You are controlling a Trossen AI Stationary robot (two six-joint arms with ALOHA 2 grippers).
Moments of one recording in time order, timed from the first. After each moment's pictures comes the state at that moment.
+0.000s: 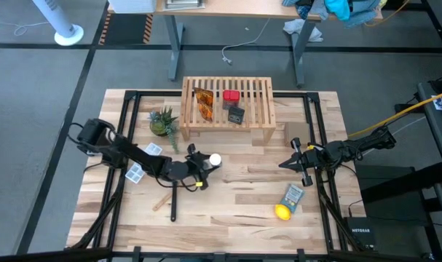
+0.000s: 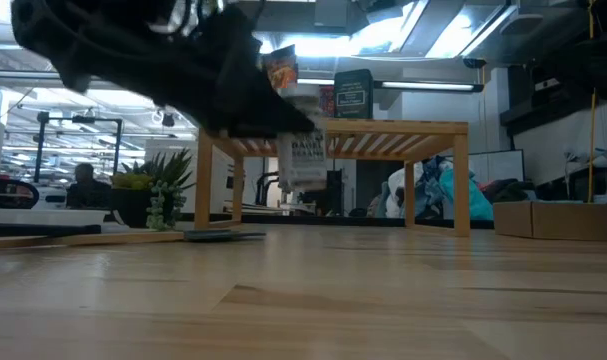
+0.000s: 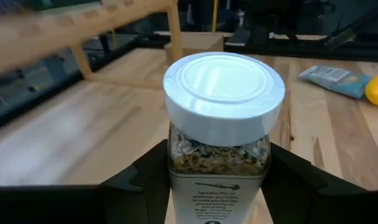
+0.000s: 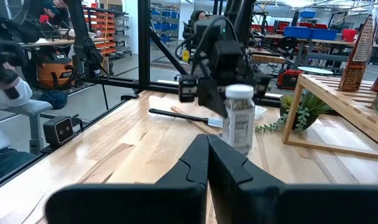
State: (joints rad) left arm -0.28 1.72 0.63 0.80 -0.67 -0.14; right arm 0.36 0.02 0.04 -0.04 0.14 -0.06
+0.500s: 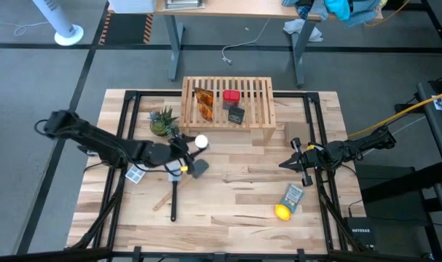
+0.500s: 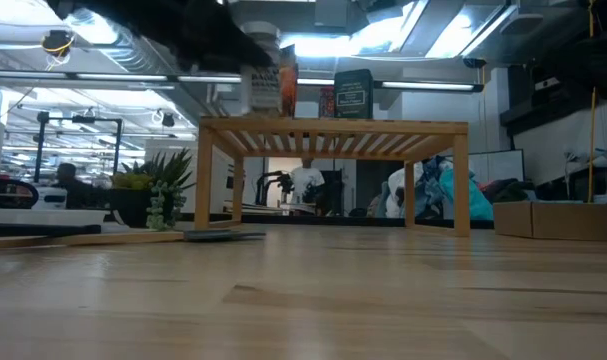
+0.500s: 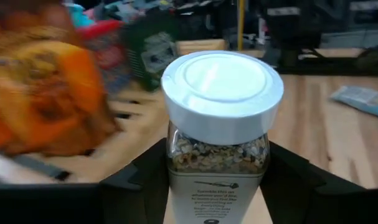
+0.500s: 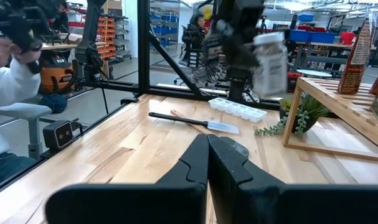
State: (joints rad) left arm -0.23 1.26 0.63 0.35 -0.71 -0.02; right arm 0.36 0.02 0.03 -0.01 0.14 -0.06
